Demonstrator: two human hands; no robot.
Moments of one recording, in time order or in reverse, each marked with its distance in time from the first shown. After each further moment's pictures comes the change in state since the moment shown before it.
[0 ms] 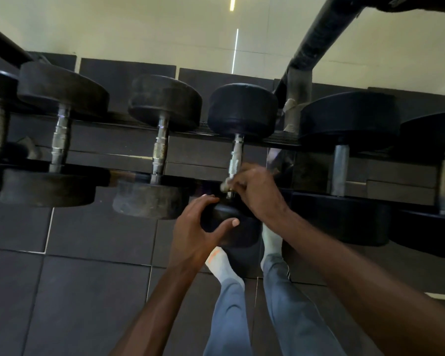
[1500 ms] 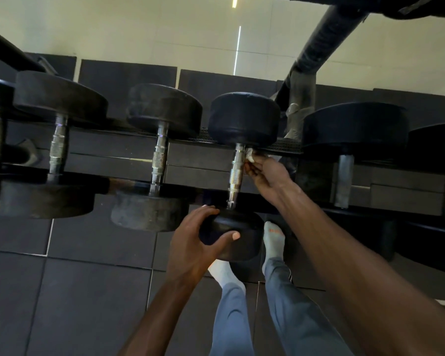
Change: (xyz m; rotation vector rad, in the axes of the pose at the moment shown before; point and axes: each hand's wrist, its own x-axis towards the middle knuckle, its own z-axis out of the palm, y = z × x) left_hand 0.004 -0.001 -0.002 -0.002 -0.039 -0.040; right_hand 0.065 0.038 -0.002 1.451 0.260 0.946
